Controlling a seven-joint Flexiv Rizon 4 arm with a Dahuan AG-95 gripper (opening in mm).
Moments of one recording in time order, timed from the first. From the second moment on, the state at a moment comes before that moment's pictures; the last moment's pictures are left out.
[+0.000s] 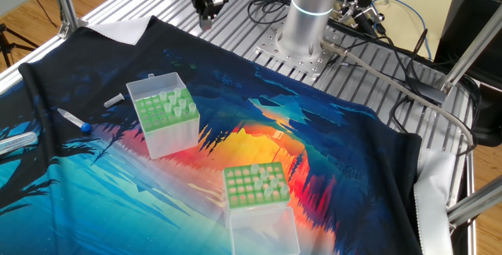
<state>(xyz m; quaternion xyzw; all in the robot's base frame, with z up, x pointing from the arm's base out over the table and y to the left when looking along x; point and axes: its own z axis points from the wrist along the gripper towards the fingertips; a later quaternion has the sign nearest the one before) 0.440 -0.087 0.299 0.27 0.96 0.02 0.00</state>
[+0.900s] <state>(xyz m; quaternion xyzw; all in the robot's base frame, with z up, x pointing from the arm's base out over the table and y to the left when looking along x) 0.500 -0.032 0.276 0.31 0.95 0.01 0.00</state>
